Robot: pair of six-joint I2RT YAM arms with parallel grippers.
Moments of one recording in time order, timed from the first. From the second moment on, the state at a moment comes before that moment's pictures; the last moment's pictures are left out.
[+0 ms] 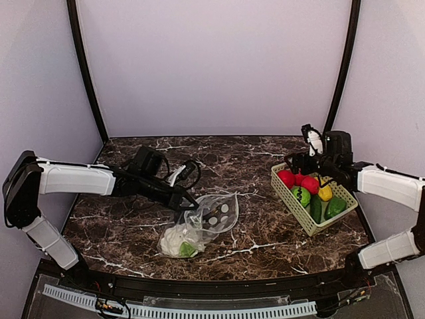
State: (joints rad) left arm -0.70 1.56 0.90 -0.12 0.67 -0.37; right arm 0.25 1.27 0.74 0.03 -0.10 0.04
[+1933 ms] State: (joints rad) left arm -0.82 1.64 1.10 0.00 0.68 -0.40; right arm 0.92 1.91 0.84 0.58 -0.69 0.84
